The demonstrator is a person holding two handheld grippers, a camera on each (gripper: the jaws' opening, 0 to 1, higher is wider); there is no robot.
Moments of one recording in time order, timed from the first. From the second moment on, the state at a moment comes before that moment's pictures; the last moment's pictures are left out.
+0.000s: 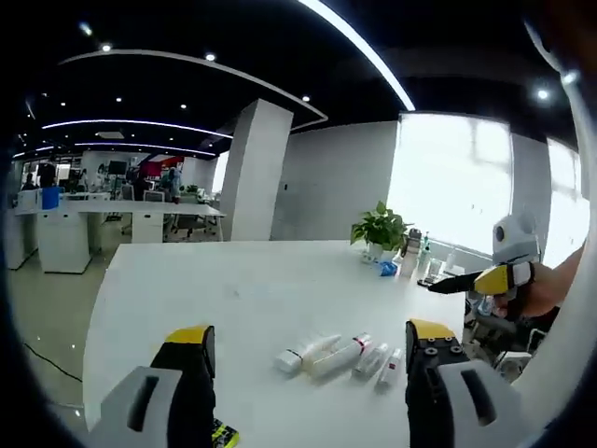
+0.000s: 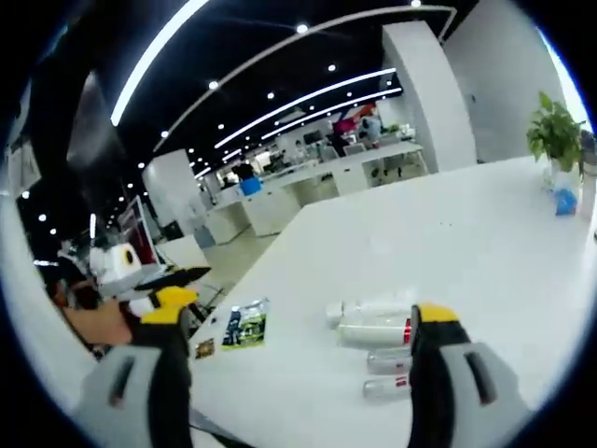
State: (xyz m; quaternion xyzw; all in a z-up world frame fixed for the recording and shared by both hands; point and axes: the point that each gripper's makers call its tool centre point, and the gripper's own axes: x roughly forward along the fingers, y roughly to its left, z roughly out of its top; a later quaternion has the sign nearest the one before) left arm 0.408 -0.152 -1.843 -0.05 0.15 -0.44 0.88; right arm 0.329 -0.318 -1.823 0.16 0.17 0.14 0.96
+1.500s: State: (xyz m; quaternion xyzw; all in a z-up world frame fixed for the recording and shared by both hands) left arm 0.506 -0.288 -1.921 0.17 0.31 -0.53 0.77; right arm 0.333 -0.424 -1.856 0.21 0.13 0.10 0.96
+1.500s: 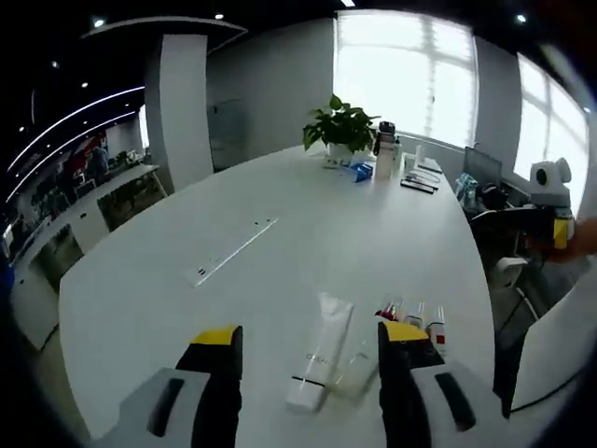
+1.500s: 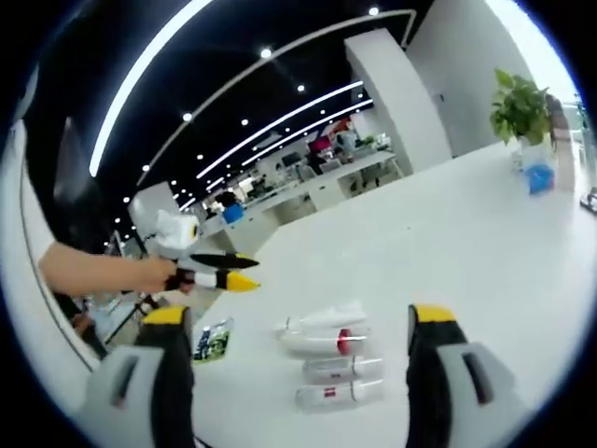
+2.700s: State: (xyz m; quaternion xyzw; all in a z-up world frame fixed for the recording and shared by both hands) left arm 0.515 -0.339 -2.030 0.35 0.43 -0.55 0.63; right arm 0.365 -0.469 -1.884 0.20 0.17 0.12 0.96
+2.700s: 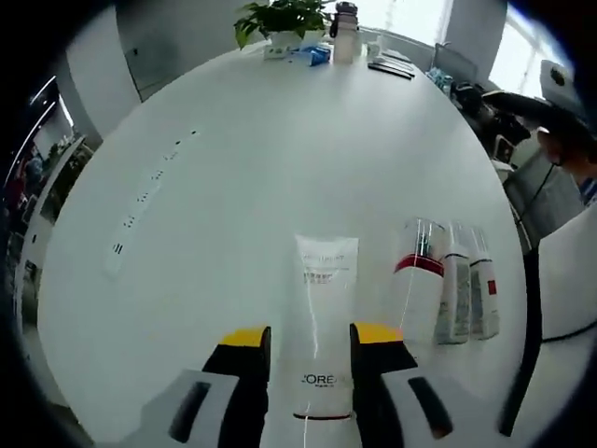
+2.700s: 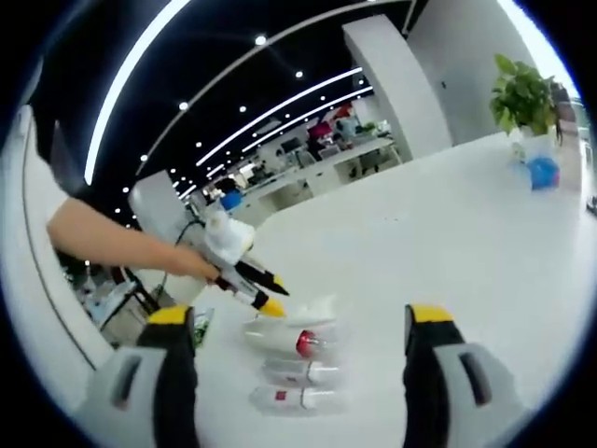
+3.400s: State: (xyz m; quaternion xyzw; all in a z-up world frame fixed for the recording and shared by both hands) left arm 0.505 -0.338 -2.057 0.39 0.44 -0.56 0.59; right arm 0.361 -0.480 -1.892 0.21 0.18 0.10 0.96
